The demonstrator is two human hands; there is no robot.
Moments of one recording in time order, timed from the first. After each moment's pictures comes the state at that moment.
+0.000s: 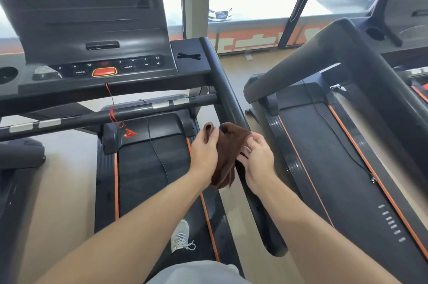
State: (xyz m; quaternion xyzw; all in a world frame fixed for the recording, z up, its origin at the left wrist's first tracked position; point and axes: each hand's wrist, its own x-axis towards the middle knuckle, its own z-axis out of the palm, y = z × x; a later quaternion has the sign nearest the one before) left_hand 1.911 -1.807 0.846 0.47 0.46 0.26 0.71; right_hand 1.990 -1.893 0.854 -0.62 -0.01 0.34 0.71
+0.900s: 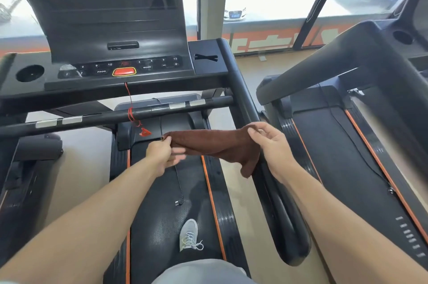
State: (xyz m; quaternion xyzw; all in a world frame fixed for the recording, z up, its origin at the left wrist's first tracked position) left_hand 1.825 -1.683 0.804 0.43 0.64 0.14 0.62; right_hand 2.019 -1.874 0.868 -0.64 -0.22 0.37 0.63
